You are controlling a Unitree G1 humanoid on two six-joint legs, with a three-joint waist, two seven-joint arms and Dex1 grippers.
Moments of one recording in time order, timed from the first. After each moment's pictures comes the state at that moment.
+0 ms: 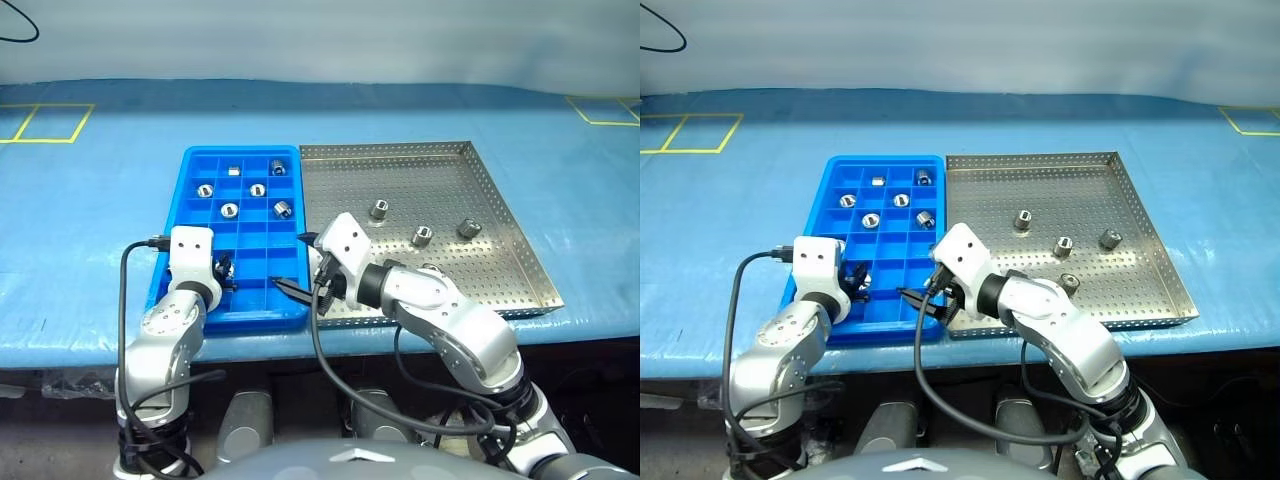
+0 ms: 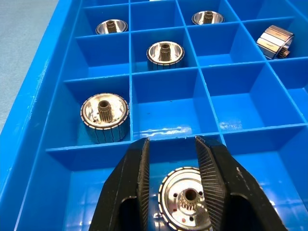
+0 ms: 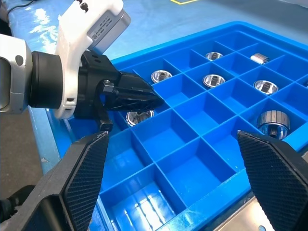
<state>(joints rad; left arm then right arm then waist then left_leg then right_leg) -0.02 0.11 0.07 -0.64 -0.07 1.06 -0.04 -0.30 -0.32 0.38 -0.62 0.36 0.88 0.43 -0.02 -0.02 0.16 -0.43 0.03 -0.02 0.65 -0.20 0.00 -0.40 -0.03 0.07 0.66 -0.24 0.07</state>
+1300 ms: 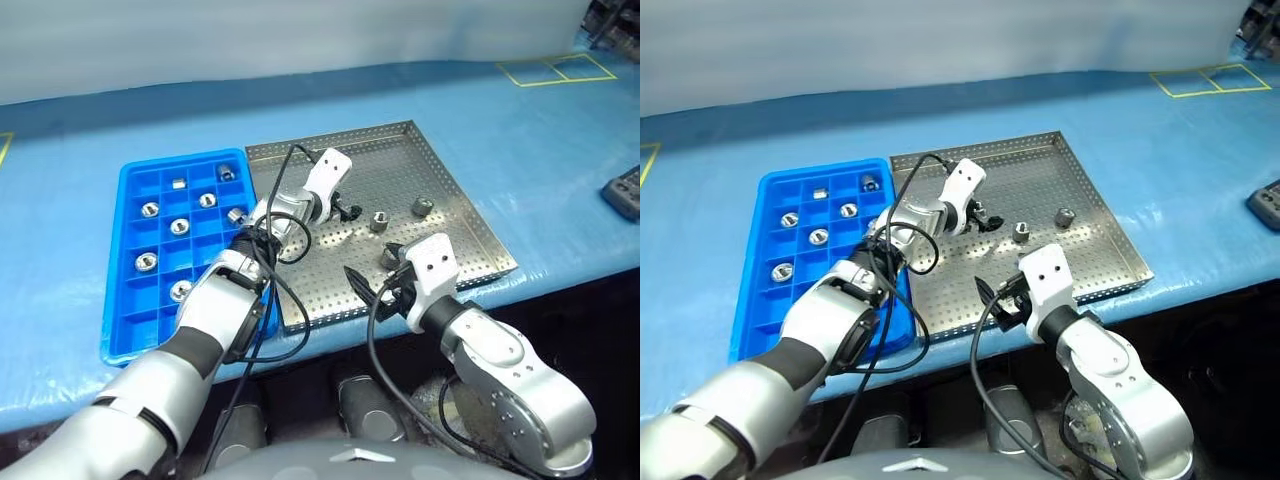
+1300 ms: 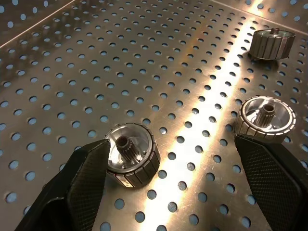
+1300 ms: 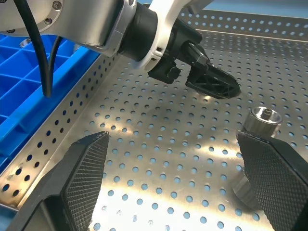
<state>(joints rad) -1.09 -0.01 -0.18 1.02 -0.07 0.44 -0.42 0.09 -0.34 0.11 -0.92 0.35 0.97 0.17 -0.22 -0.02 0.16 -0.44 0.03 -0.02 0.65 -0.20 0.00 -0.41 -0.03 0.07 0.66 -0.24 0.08</state>
